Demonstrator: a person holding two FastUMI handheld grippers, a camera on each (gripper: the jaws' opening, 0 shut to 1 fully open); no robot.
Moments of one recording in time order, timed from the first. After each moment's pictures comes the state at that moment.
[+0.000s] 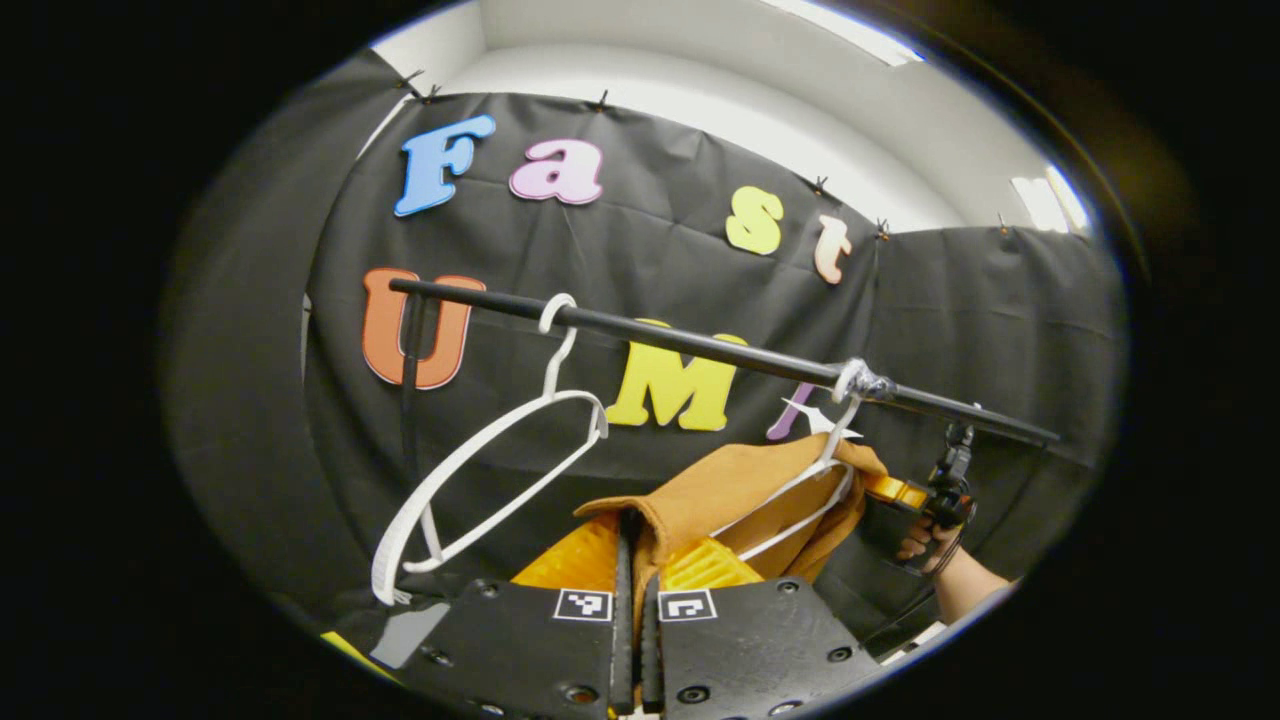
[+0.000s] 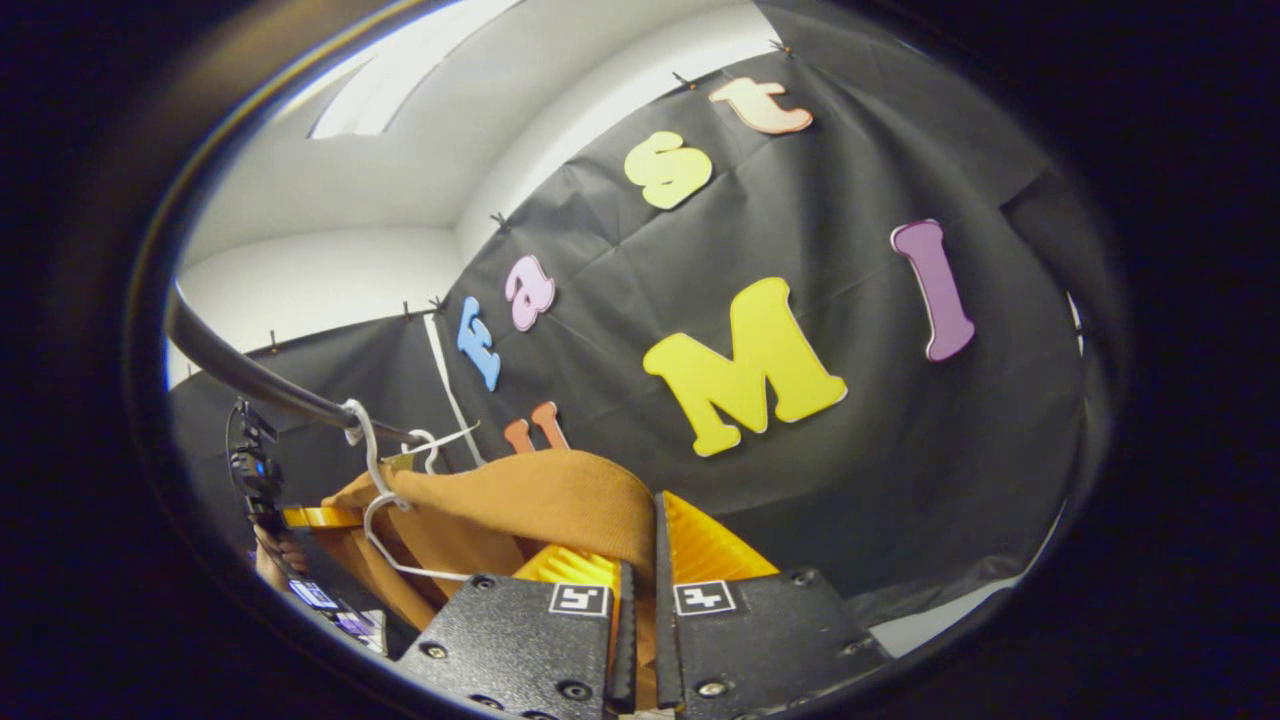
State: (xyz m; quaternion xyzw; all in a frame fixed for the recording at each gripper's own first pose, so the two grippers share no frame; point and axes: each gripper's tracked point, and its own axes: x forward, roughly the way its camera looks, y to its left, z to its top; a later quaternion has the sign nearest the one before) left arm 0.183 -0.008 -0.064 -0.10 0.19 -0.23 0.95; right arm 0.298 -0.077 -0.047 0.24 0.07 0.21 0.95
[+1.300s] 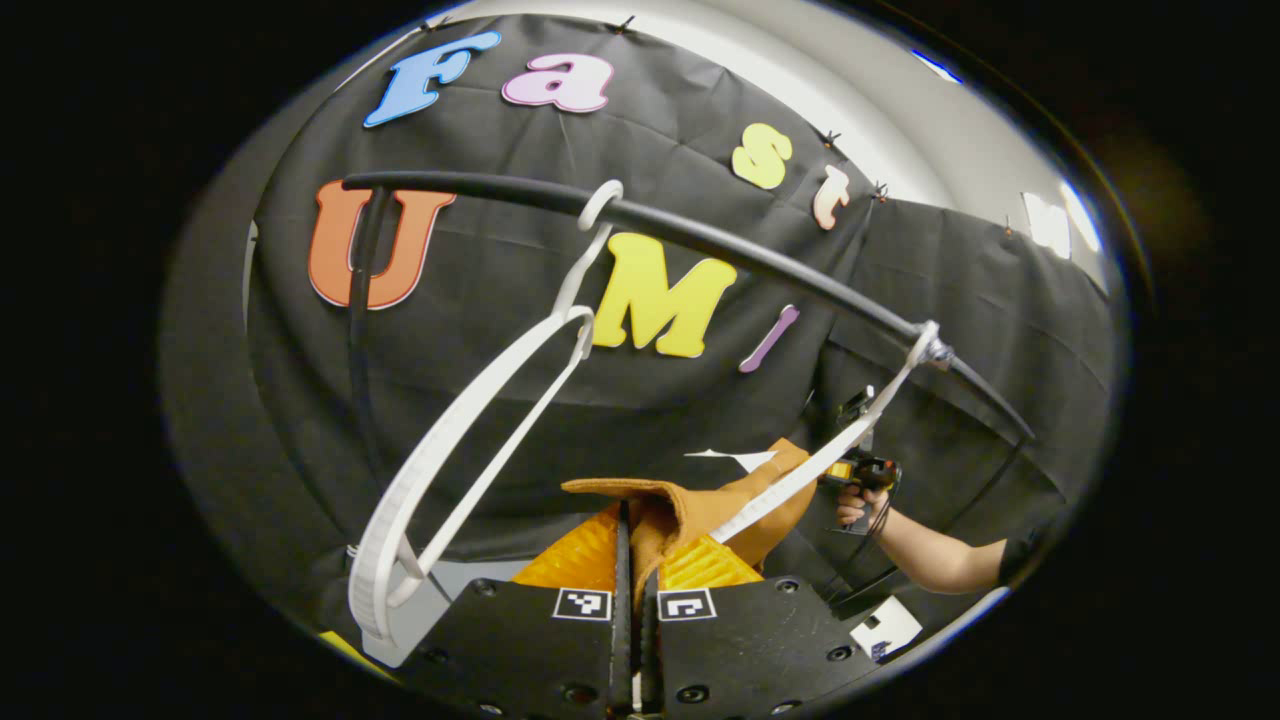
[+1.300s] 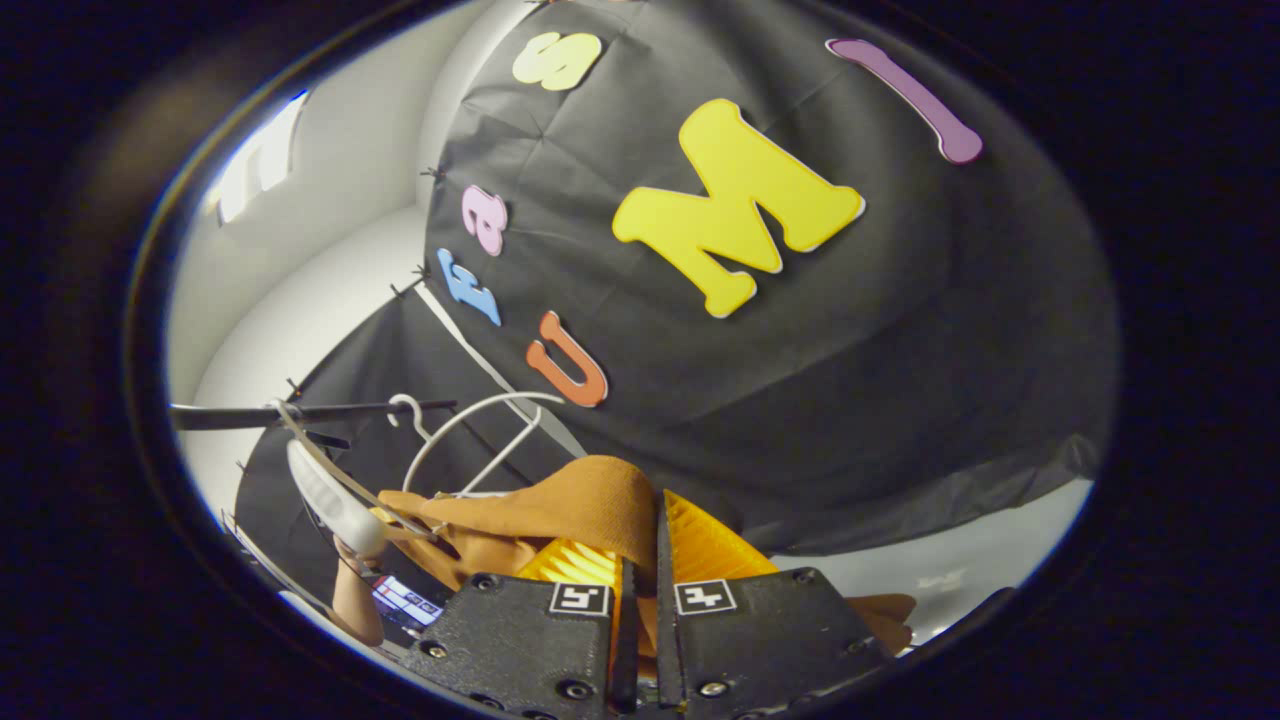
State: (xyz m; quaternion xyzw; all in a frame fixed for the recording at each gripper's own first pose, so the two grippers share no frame) left arm 0.203 0.021 -0.135 -0.11 0.33 -0.29 0.89; right arm 0.353 -0.043 -0.170 0.33 0.27 0.28 0.86
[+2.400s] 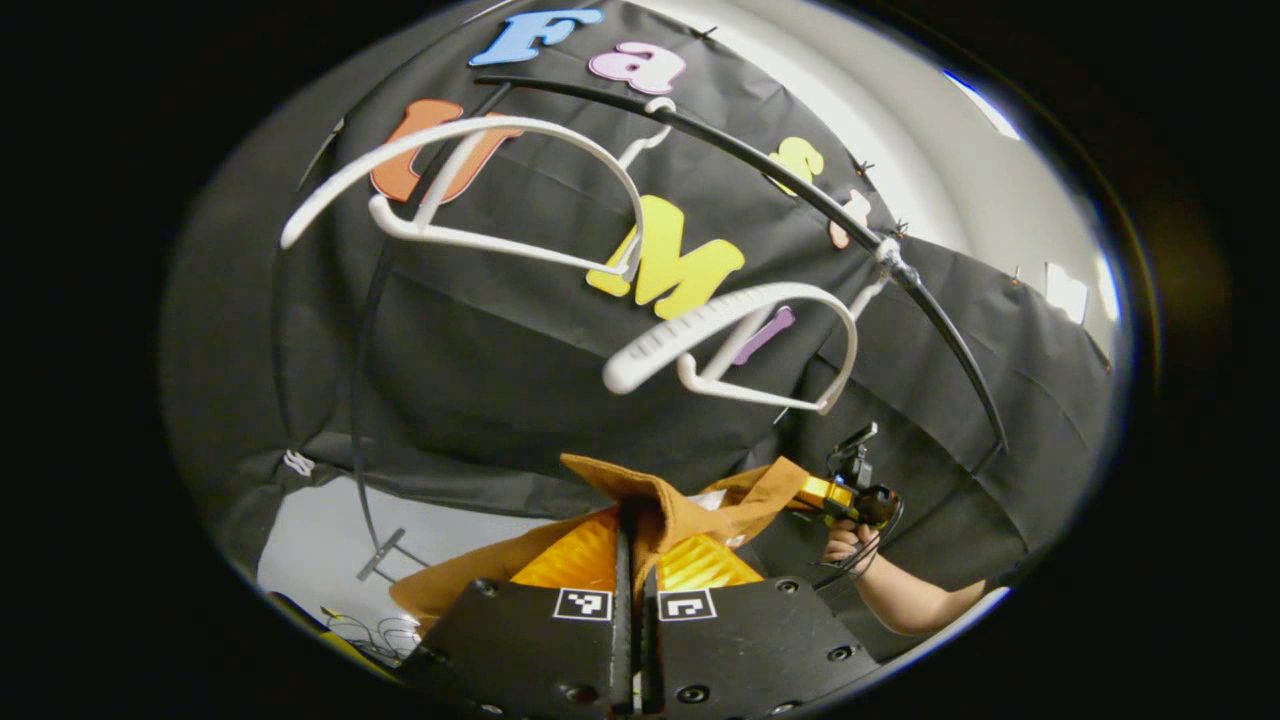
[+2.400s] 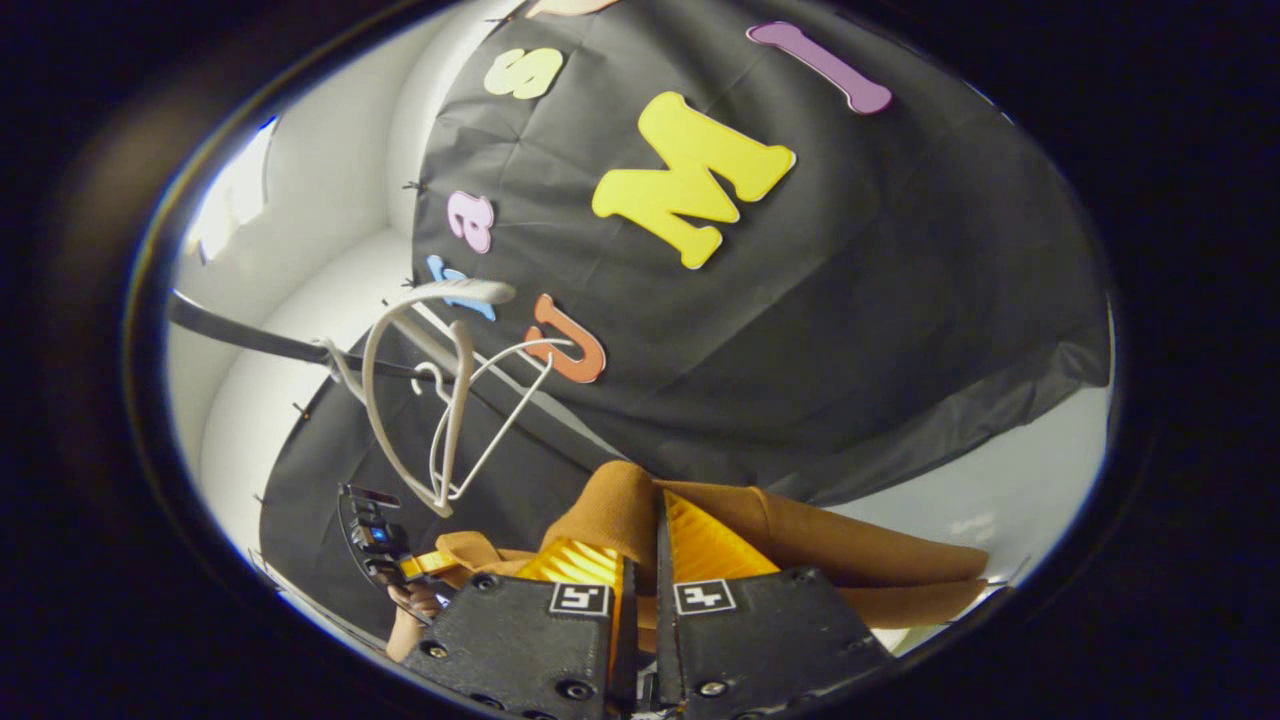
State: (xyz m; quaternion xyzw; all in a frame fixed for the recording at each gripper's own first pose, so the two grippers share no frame) left arm 0.116 -0.009 -0.190 -0.24 0.34 -0.27 0.87; right arm 0.226 -0.018 -0.185 0.41 0.27 0.27 0.83
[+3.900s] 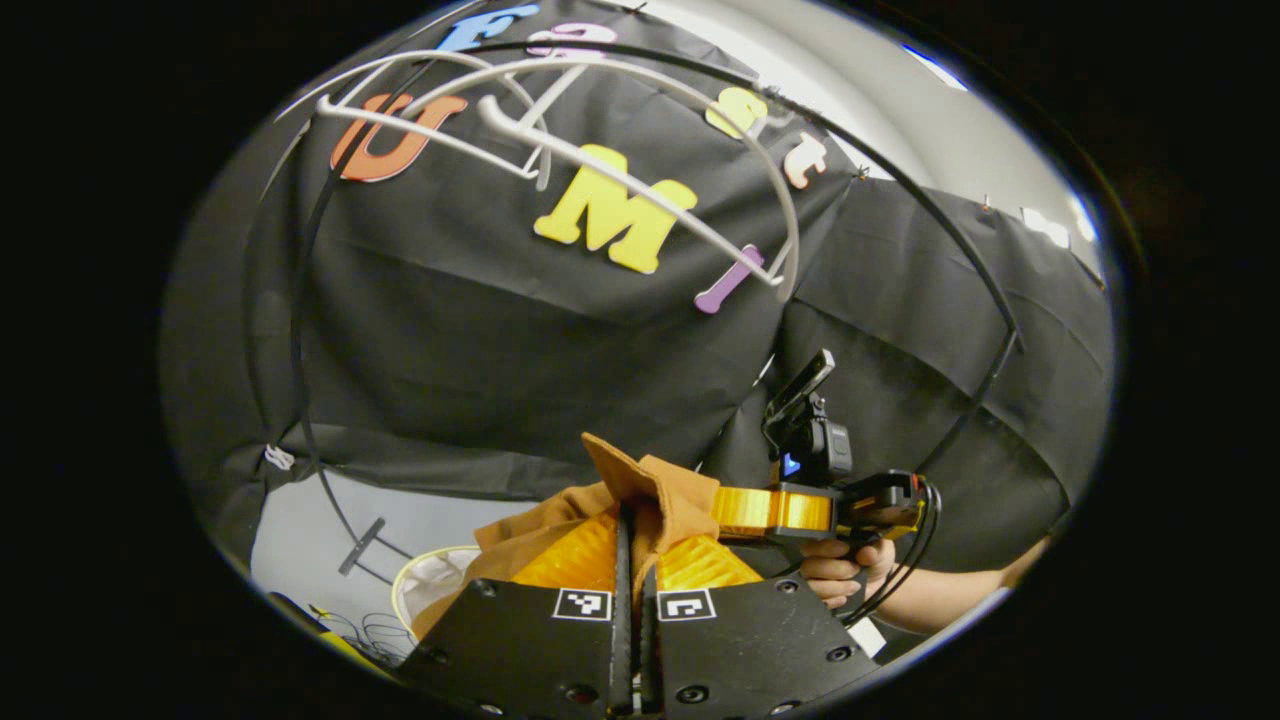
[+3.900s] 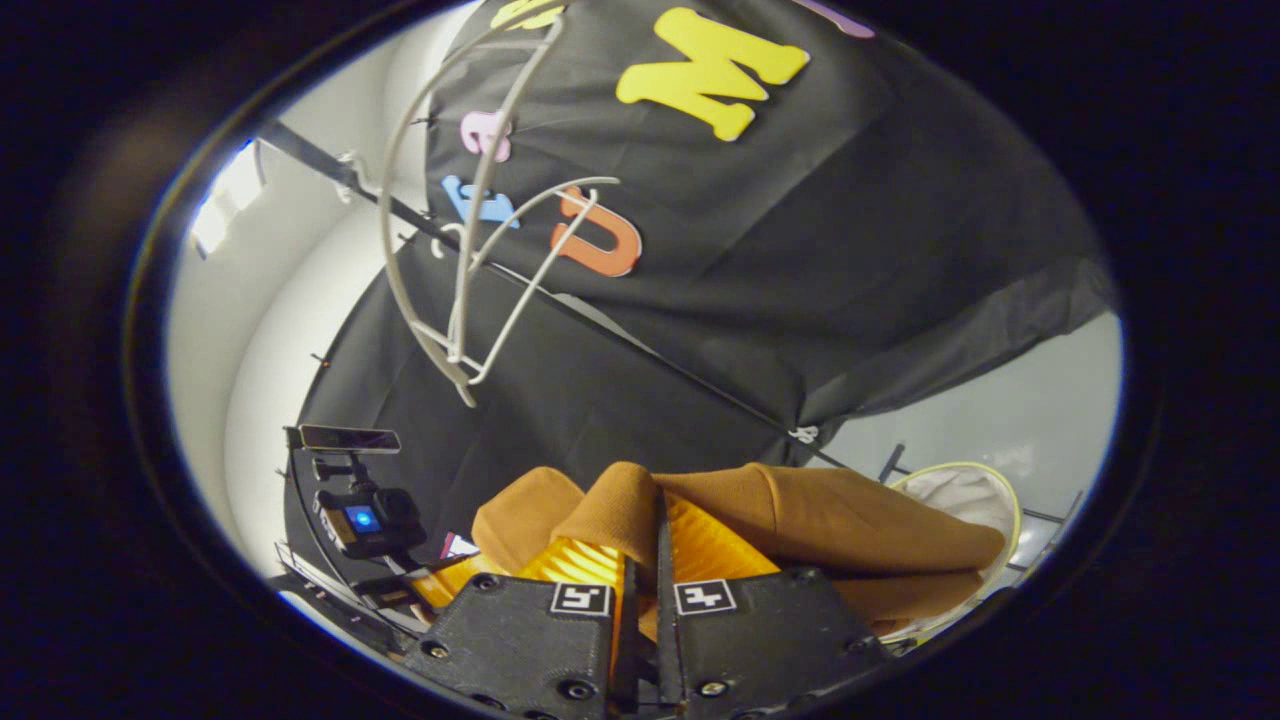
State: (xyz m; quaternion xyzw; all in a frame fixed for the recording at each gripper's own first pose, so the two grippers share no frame) left arm 0.032 -0.116 -0.275 -0.20 0.35 -0.30 0.87; right arm 0.138 0.126 -0.274 0.41 0.37 0.31 0.78
